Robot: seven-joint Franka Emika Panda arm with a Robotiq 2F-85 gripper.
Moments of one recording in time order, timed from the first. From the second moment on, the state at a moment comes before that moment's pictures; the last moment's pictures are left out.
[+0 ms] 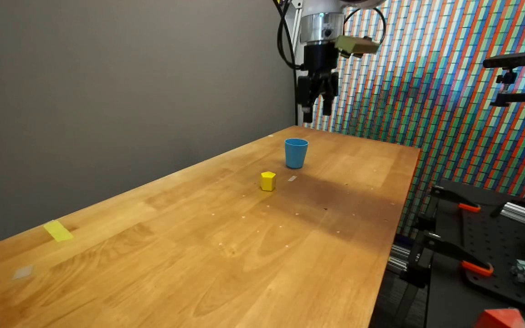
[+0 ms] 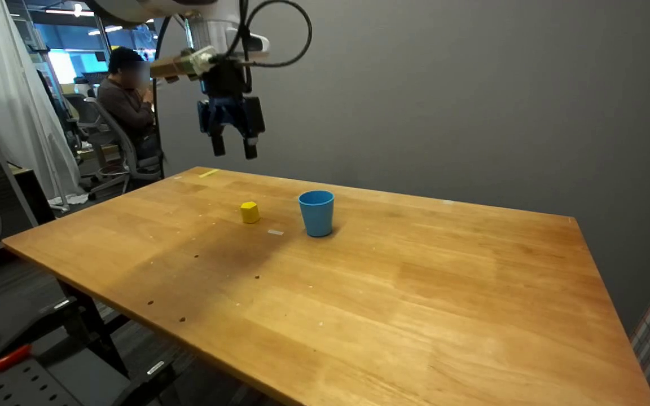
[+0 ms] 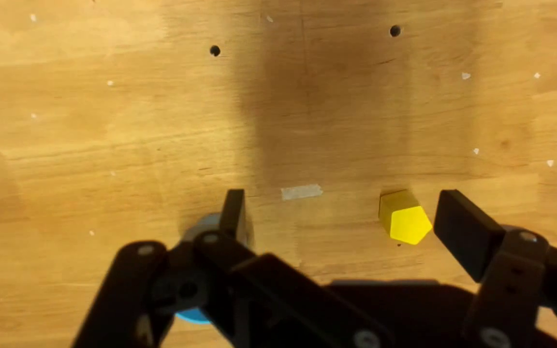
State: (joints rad) arm 0.03 0.09 0.07 -2.27 -0.07 2.29 0.20
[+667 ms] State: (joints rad) arm 0.07 0.55 0.05 -1.92 -0.05 2.34 0.25
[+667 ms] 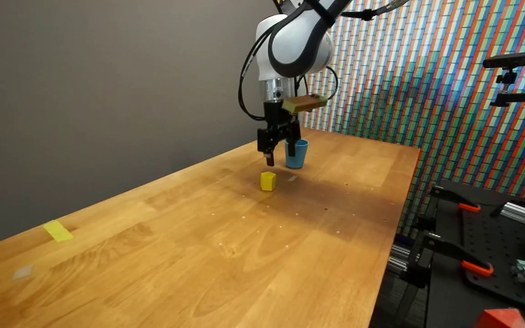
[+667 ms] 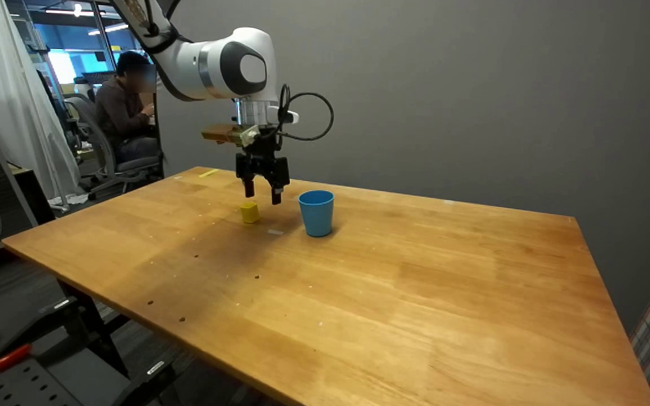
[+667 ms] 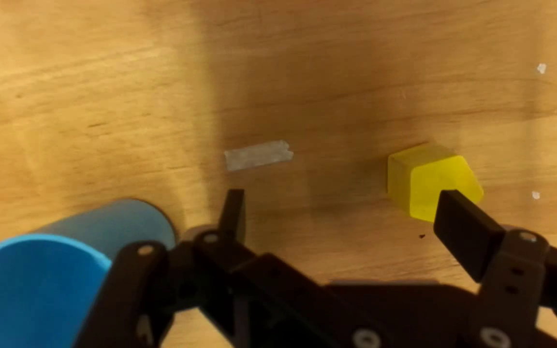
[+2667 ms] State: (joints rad) arm 0.10 0.51 -0.15 -1.78 0.01 2.10 0.48
